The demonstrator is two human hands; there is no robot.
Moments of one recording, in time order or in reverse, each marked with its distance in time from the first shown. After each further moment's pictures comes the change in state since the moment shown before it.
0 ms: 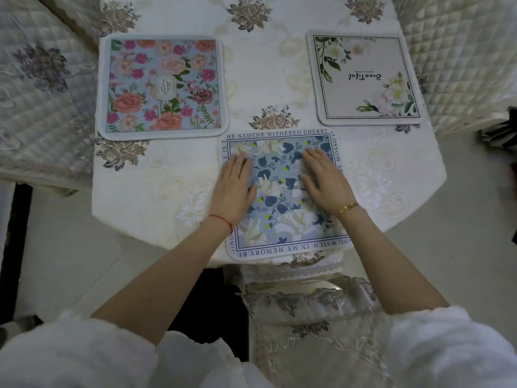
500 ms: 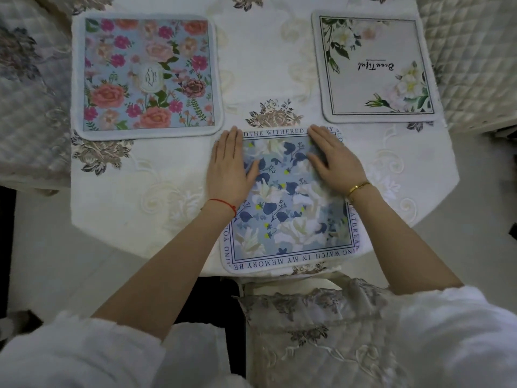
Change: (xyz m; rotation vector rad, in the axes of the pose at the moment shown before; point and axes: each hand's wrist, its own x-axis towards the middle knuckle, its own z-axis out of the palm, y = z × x) left_hand 0.055 -0.009 0.008 -0.015 0.074 -0.139; right_hand 0.056 0.038 -0.005 0.007 -0.014 0.002
